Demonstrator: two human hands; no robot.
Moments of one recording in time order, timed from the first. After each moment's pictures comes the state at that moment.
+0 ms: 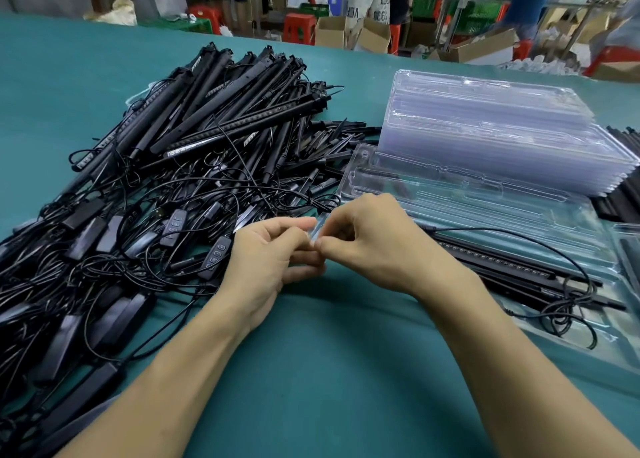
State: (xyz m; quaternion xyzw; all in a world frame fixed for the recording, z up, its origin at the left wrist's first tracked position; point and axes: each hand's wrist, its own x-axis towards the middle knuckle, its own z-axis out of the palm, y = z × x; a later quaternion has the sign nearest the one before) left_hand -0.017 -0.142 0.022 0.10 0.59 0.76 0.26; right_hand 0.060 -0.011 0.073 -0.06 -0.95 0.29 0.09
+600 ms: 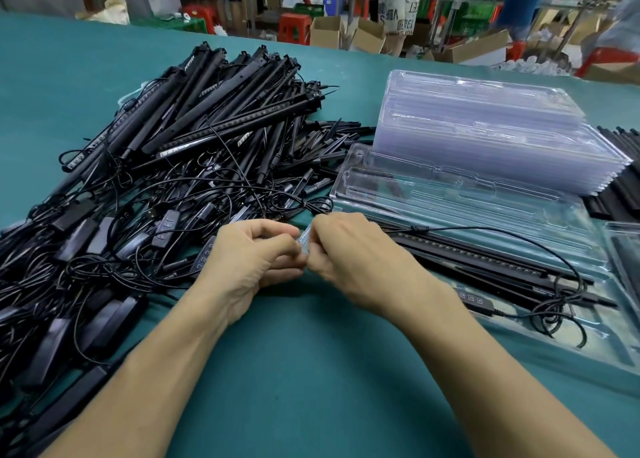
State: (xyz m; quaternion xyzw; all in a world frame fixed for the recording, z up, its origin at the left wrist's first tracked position) left_hand -0.028 -0.150 0.027 0.08 0.64 0.71 0.28; right_hand 0.061 -0.028 0.067 -0.05 -0.99 0.15 0.02
